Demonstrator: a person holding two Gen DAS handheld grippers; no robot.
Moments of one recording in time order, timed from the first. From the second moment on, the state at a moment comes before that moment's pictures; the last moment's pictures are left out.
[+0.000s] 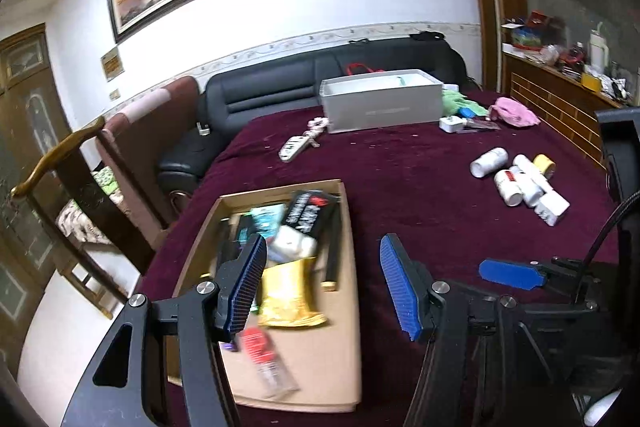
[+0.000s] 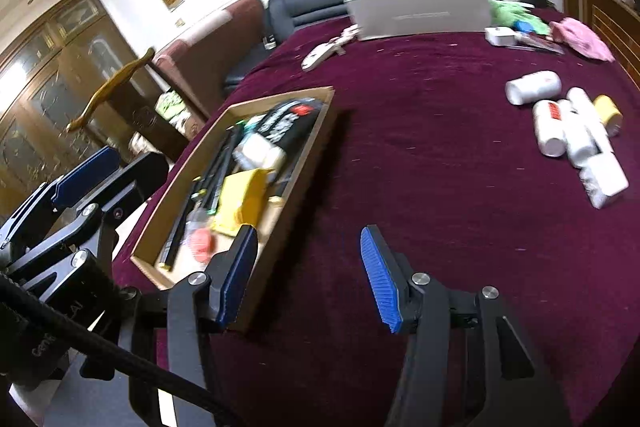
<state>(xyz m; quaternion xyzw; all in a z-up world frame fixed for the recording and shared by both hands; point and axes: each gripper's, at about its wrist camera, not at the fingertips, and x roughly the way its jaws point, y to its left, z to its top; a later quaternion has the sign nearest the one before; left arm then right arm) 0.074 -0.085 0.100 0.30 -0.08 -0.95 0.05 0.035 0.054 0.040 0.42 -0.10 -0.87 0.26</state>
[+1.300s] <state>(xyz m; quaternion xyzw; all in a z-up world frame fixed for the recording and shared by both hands) 0.009 0.007 -0.029 0.48 -0.05 -0.87 -0.08 -0.144 0.178 -0.007 0.50 -0.13 -0.85 0.09</state>
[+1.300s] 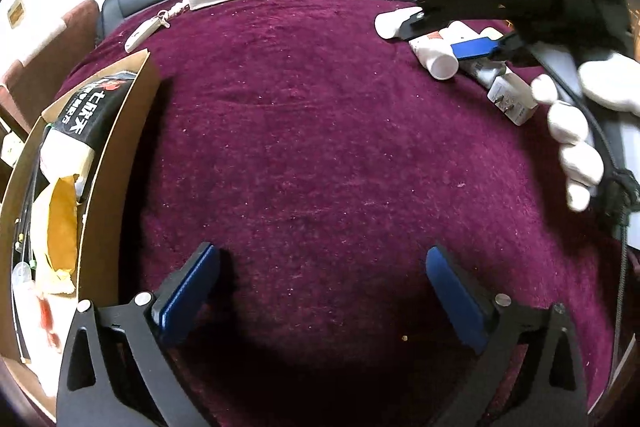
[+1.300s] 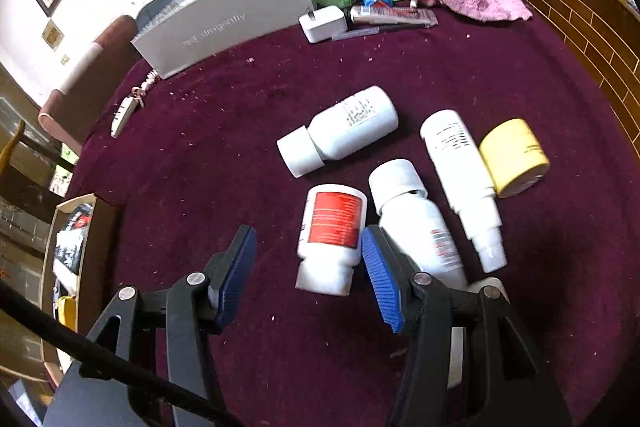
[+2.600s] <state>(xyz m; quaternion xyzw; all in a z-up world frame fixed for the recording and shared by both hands) -0.101 0.115 0.013 0.47 0.08 -0.87 -0.14 -0.045 0.340 -0.005 0.36 -0.38 -0.84 0.14</state>
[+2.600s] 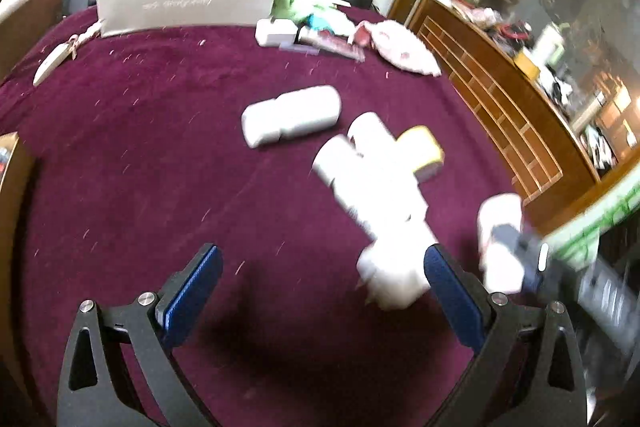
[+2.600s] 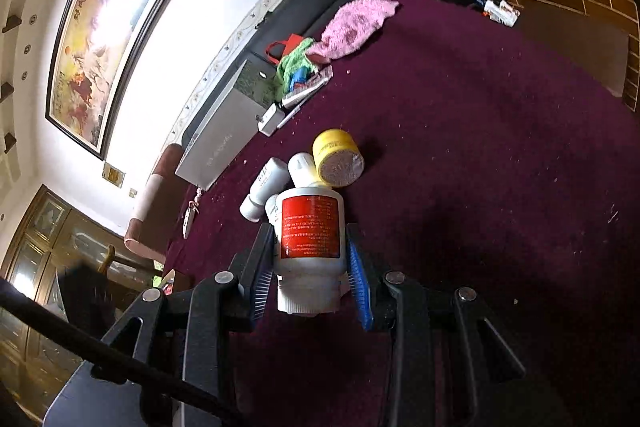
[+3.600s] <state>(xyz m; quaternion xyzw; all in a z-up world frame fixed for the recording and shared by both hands) -0.121 0.131 -0.019 0.45 -0.05 -0.88 -0.14 -0.050 0.346 -0.024 0.39 -0.37 -0.84 0.11</state>
